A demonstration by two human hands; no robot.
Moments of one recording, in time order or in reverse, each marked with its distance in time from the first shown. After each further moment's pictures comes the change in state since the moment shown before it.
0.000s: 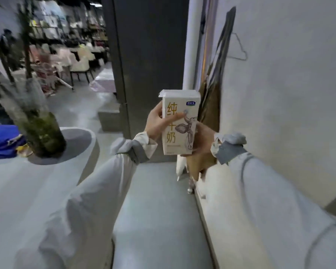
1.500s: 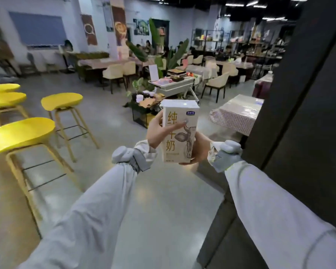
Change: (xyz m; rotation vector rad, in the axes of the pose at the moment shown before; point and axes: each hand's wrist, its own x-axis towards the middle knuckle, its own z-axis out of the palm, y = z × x) left_hand 0.663 -0.254 -0.615 0.389 0.804 -0.053; right_hand 0.965 -0.399 0.298 -0.438 -0.726 0.330
